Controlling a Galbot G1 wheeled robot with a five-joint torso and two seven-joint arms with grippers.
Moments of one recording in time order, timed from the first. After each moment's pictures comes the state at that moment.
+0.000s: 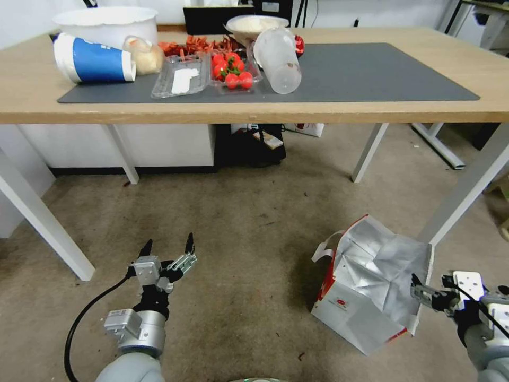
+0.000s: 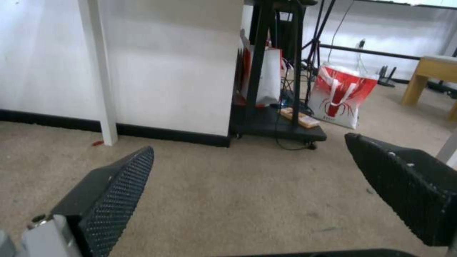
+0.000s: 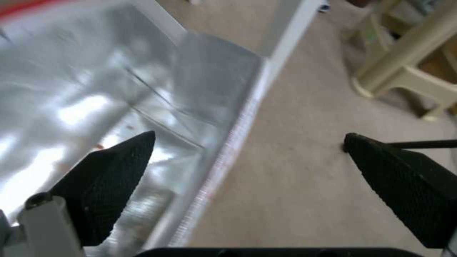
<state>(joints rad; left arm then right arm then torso) 1.73 -1.29 -0.41 -2.22 -0.35 -0.05 -0.28 -1.82 1.35 0.93 2.38 0.15 -0.74 0.10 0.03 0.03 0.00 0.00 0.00</state>
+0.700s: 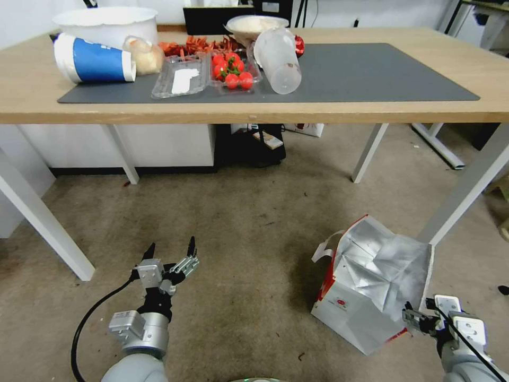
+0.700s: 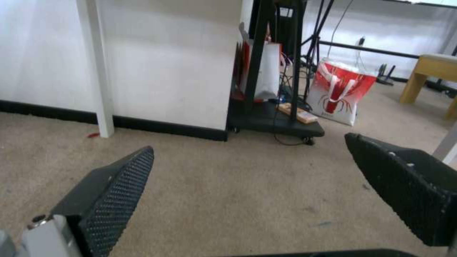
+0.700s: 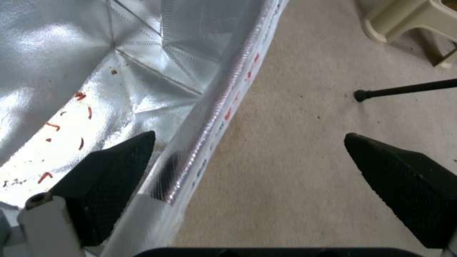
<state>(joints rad) 1.73 -1.30 -0.40 -2.20 -0.36 -0.06 -0.28 -1.77 1.41 0.84 2.21 0.10 -0.72 0.16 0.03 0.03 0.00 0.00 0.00</state>
